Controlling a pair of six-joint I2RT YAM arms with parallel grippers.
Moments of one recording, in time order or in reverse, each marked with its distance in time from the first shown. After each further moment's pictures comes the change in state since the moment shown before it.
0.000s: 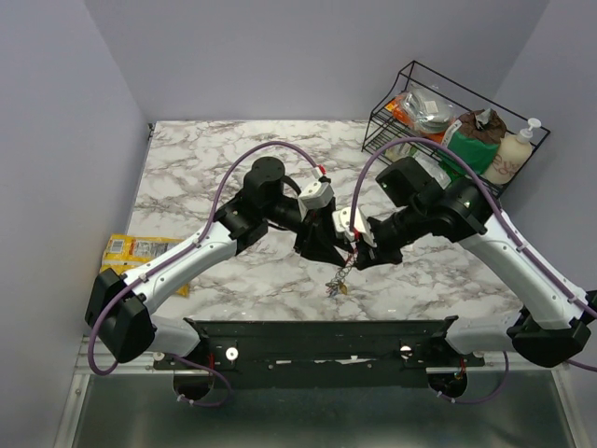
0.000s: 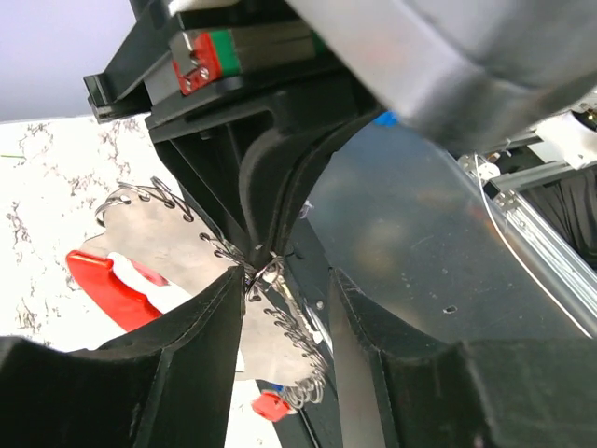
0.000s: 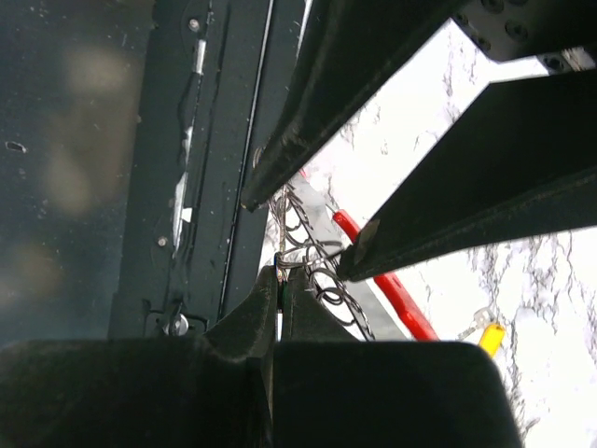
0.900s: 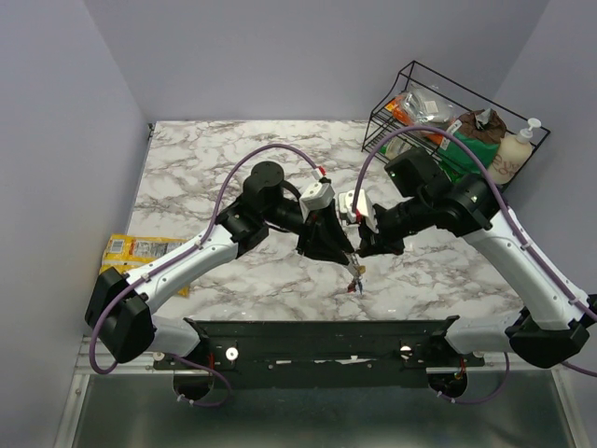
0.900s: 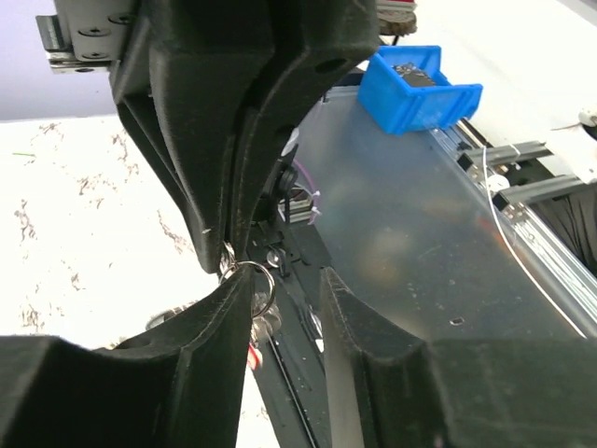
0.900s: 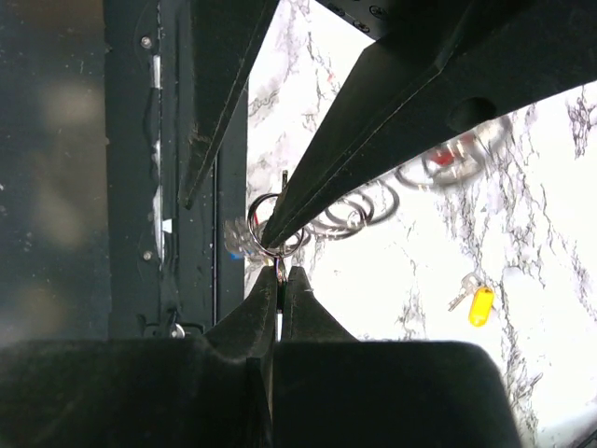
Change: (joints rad) left arm -0.007 0.000 -0.048 0.107 -0.042 -0.059; right arm -0.061 -0.004 0.026 0.031 0.041 0.087
